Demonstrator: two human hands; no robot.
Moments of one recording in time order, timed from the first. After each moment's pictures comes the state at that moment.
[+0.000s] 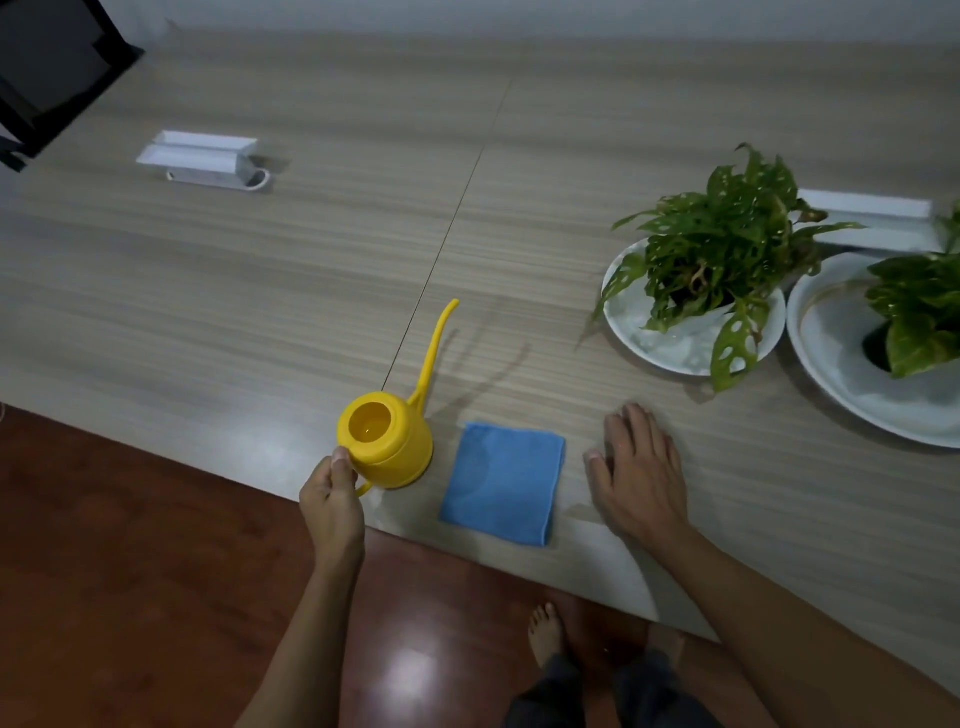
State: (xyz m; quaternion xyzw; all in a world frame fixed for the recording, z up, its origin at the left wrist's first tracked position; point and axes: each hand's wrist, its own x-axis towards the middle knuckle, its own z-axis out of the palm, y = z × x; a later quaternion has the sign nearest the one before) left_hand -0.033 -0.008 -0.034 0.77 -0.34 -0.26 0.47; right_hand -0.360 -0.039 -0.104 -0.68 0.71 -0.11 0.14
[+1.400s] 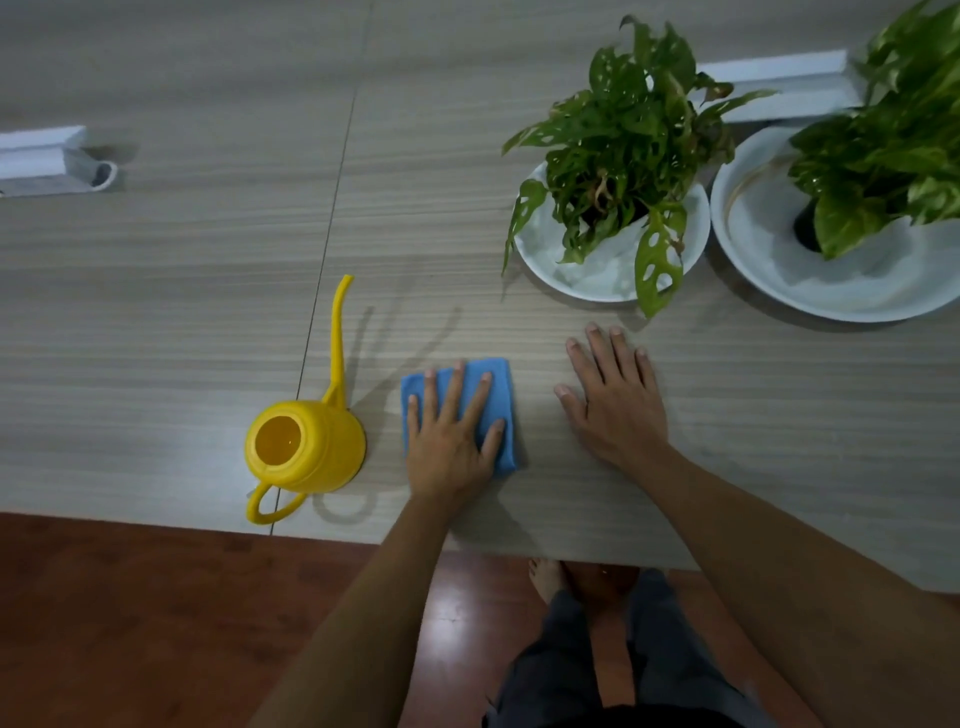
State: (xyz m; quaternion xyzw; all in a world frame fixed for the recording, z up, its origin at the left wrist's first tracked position) left_hand -0.167 -0.059 -0.129 0.60 -0.79 -0.11 -0.01; right_hand -0.408 -0.056 -0.140 -0.68 0.72 -0.06 0.10
